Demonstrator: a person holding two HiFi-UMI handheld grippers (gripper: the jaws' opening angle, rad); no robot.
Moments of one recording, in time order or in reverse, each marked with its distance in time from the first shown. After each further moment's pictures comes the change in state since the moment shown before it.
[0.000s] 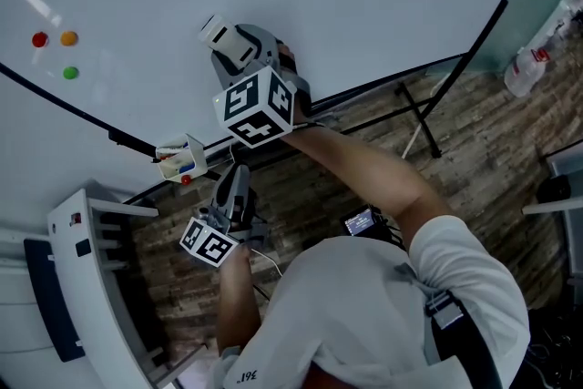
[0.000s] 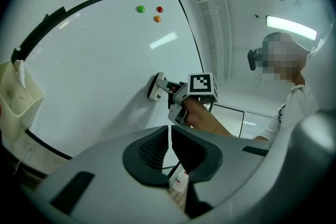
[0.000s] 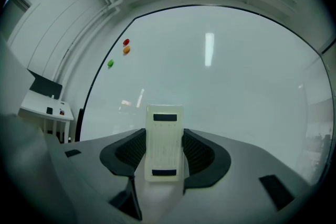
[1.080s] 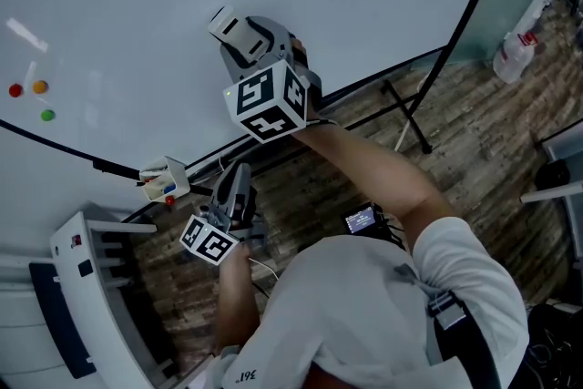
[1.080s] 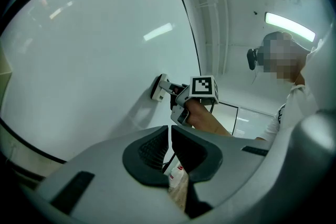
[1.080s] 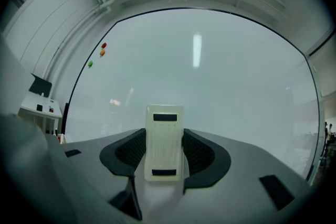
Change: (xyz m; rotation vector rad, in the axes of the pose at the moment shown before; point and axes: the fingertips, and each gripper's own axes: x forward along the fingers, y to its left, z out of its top) left arm 0.074 -0.042 -0.036 0.006 0.059 -0.079; right arm -0.044 -0.114 -0.024 0.018 -0.004 -0.104
